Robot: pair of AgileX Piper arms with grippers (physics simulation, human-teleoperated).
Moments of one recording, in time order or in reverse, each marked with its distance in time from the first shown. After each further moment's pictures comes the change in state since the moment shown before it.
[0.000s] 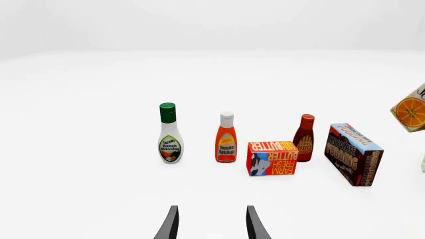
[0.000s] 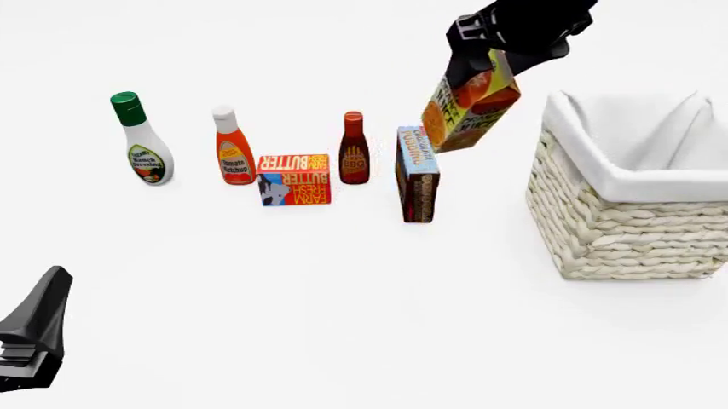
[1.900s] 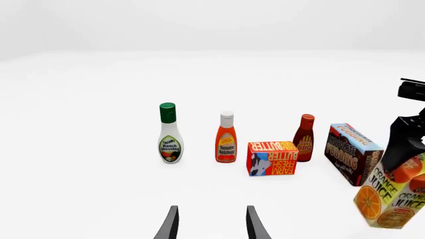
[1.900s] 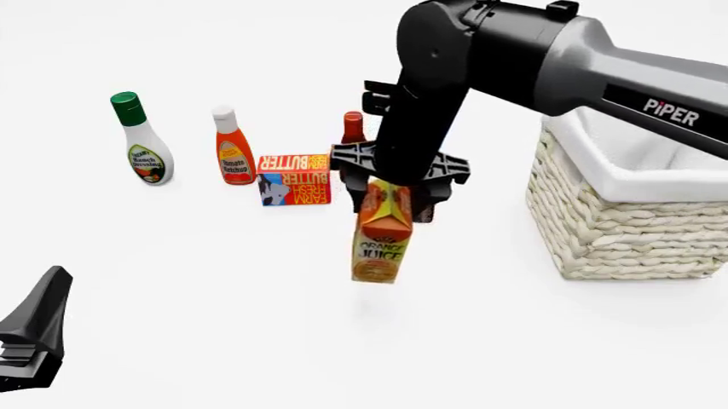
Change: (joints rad) left arm 0.000 0.000 0.000 0.000 0.000; right arm 0.287 0.172 0.171 0.000 0.638
